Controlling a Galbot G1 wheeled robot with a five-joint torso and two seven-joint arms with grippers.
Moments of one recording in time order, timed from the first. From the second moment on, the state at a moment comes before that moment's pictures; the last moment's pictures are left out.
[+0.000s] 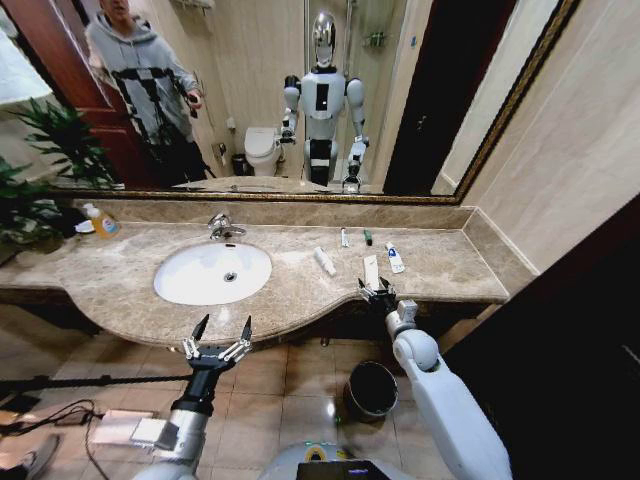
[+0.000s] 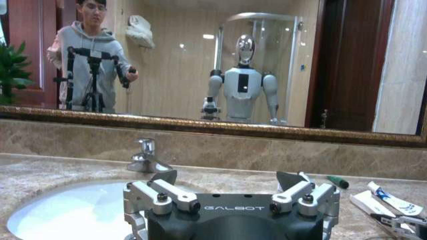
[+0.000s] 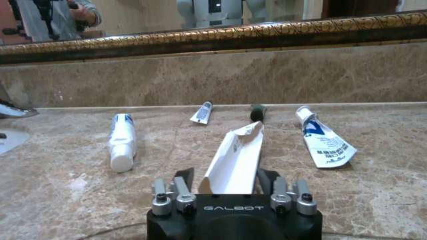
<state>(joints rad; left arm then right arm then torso) 1.93 -1.44 -0.60 -2.42 -0.21 -0.08 0.08 -1.11 1.26 0.38 1.73 0.36 -0.22 0.07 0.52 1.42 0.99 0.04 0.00</state>
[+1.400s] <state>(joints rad) 1.93 -1.44 -0.60 -2.42 -0.21 -0.08 0.08 -1.56 1.24 0.62 2.06 0.38 0.04 0.03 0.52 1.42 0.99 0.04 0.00</state>
